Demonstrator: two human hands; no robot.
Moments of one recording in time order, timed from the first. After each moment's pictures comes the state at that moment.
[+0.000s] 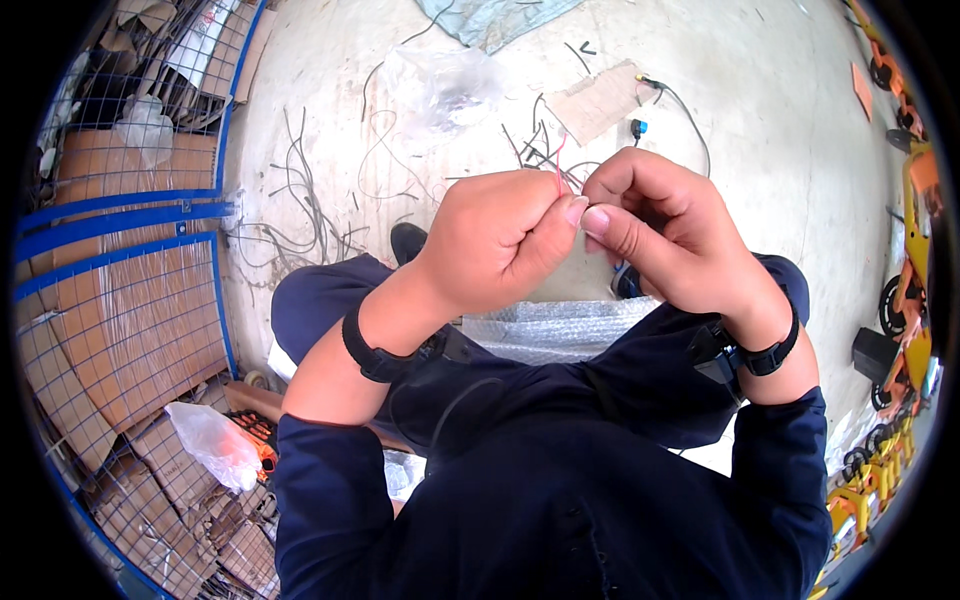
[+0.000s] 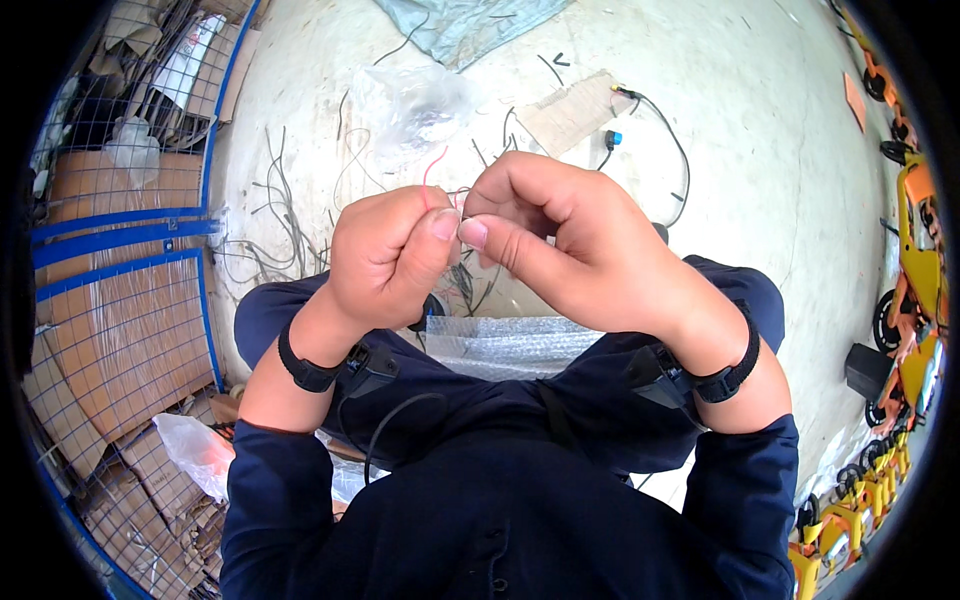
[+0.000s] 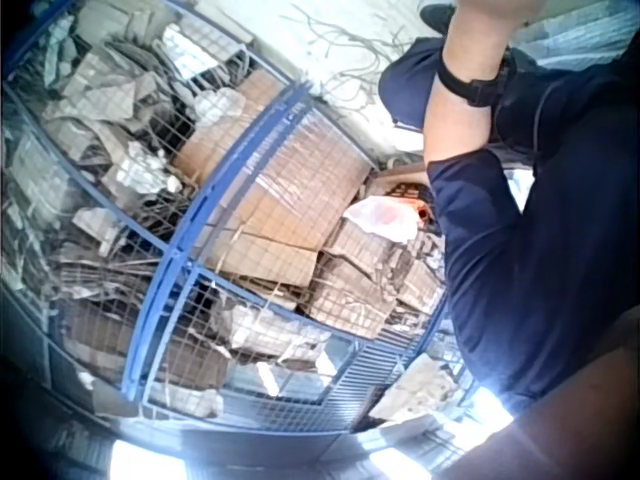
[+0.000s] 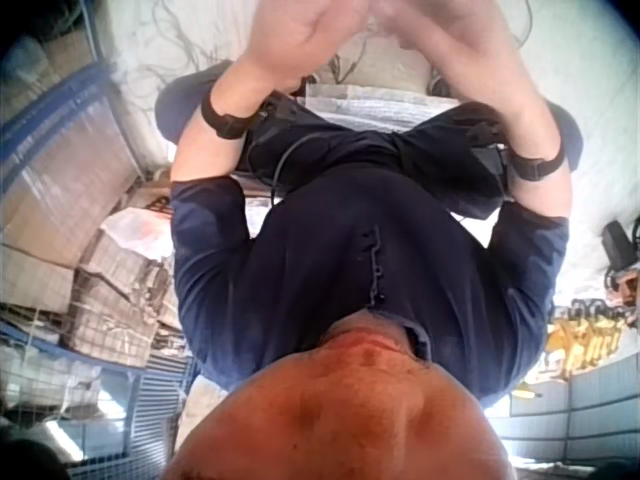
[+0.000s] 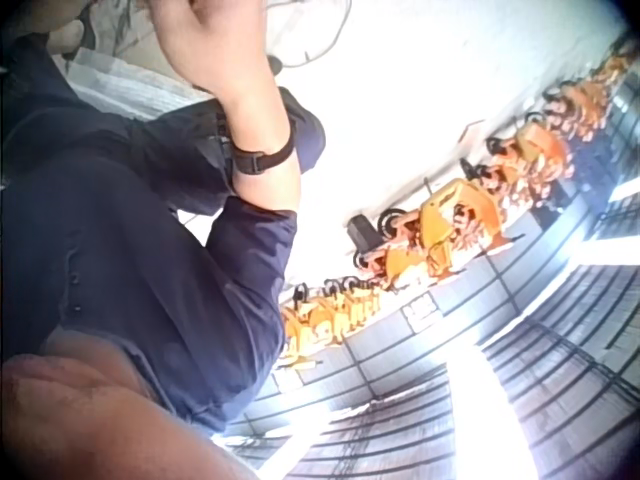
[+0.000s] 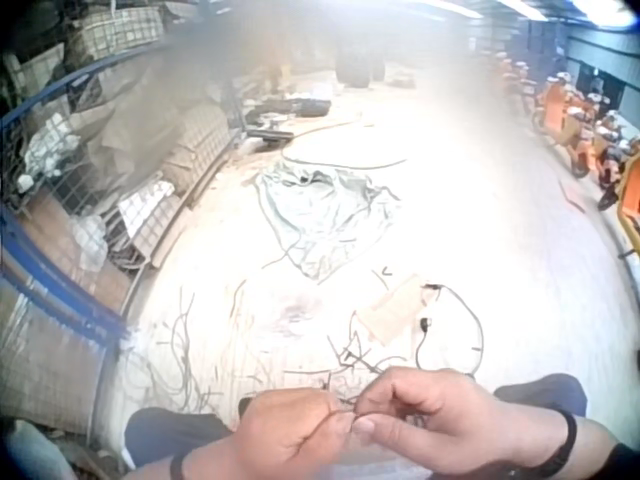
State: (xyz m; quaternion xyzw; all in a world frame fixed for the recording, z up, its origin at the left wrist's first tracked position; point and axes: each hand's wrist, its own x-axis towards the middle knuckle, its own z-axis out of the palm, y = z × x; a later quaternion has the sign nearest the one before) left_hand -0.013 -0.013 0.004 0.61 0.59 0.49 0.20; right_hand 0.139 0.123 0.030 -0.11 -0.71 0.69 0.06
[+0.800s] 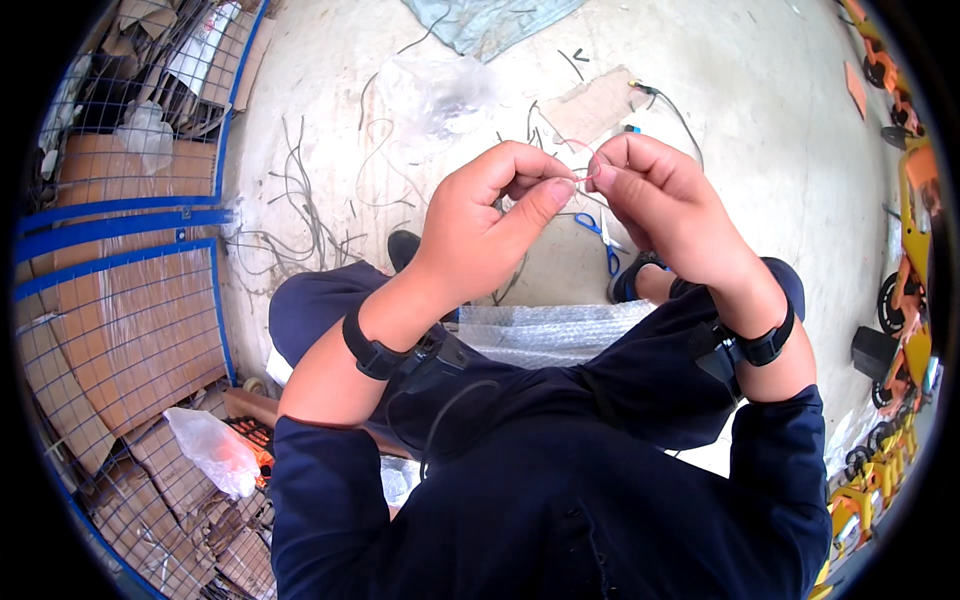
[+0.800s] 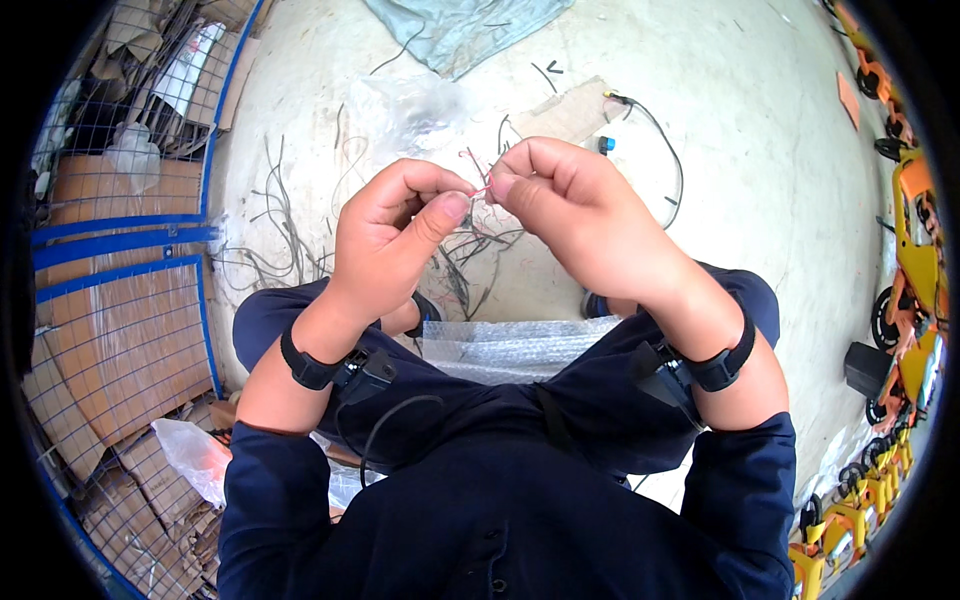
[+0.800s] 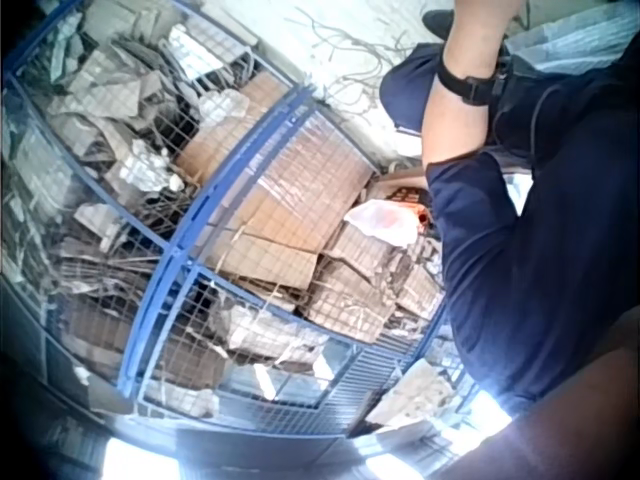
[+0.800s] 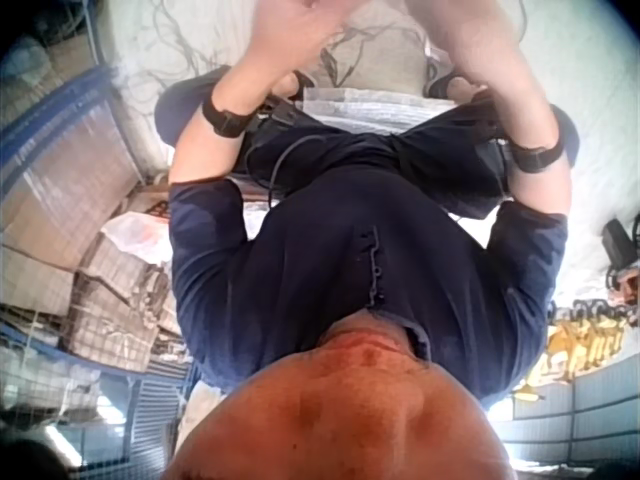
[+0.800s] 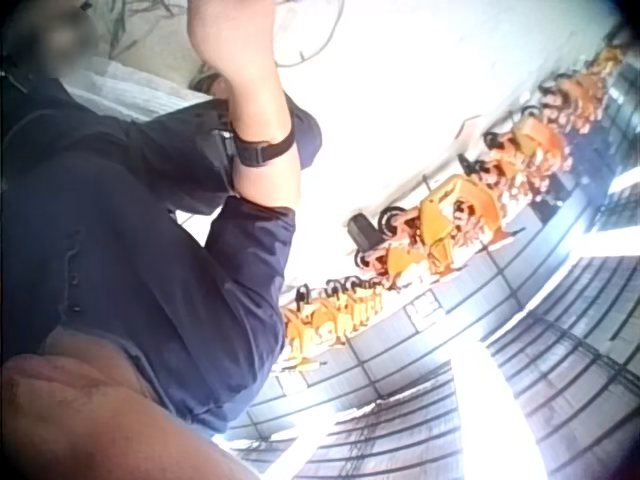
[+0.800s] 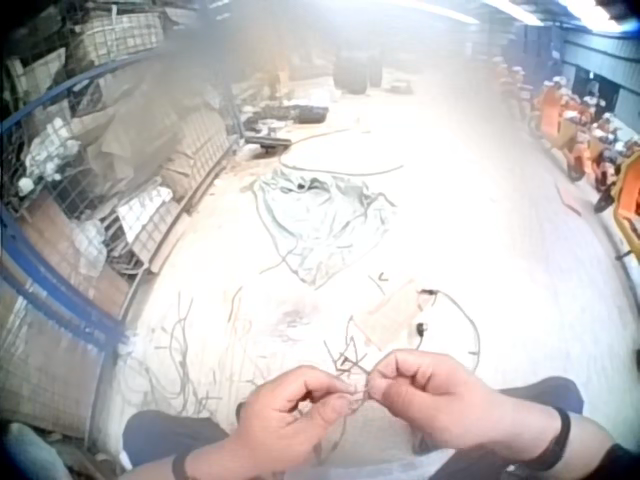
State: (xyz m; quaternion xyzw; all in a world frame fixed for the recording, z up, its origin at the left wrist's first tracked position) left_hand -0.003 -0.008 -0.010 0.42 0.59 0.60 0.35; right_hand 0.138 0.133 0.016 -0.21 -0.64 0.73 0.06
